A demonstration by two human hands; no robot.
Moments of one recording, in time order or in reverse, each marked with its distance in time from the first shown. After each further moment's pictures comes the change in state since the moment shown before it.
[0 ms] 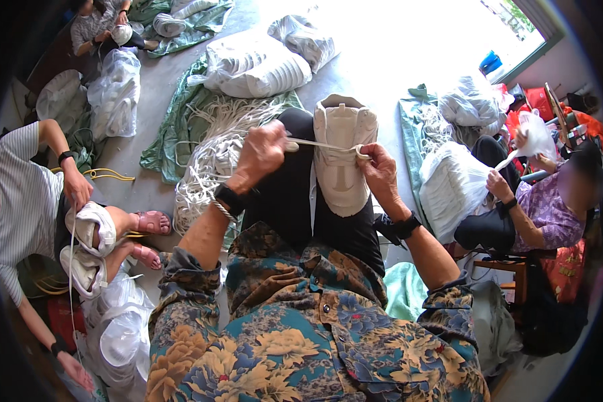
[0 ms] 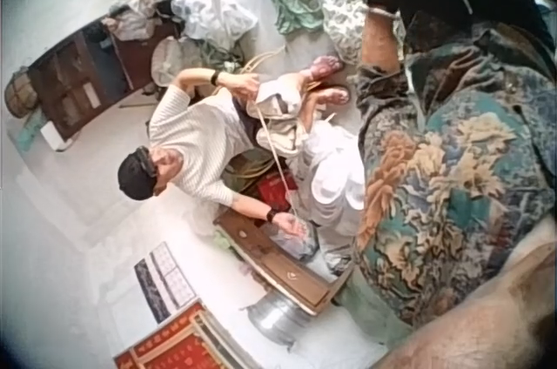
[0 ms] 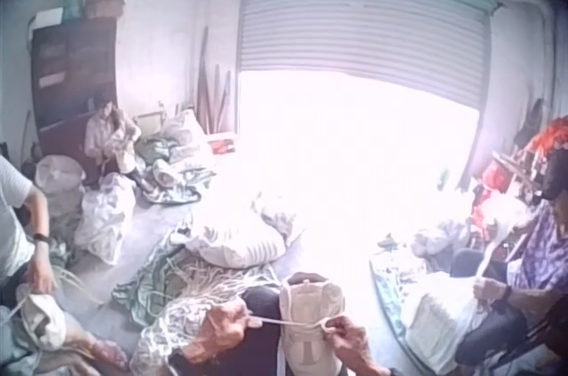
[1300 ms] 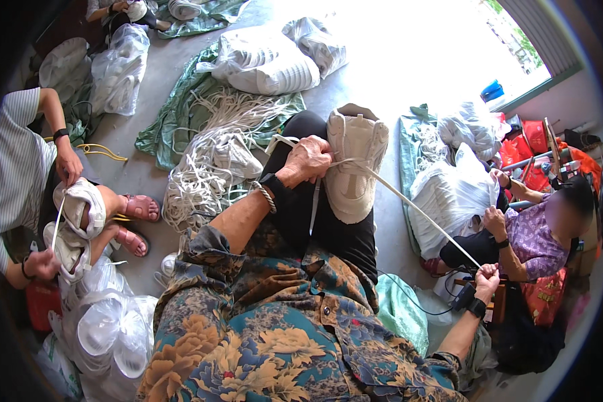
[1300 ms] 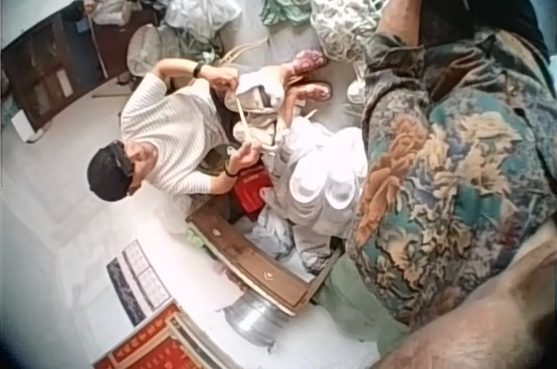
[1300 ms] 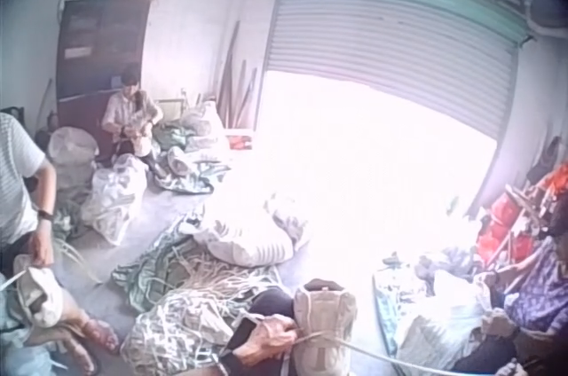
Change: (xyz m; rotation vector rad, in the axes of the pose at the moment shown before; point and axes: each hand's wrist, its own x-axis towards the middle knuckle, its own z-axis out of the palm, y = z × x) left_hand 0.010 0.023 0.043 -0.409 -0.424 -0.510; right_hand -0.173 0.017 -0.389 1.095 0.929 0.334
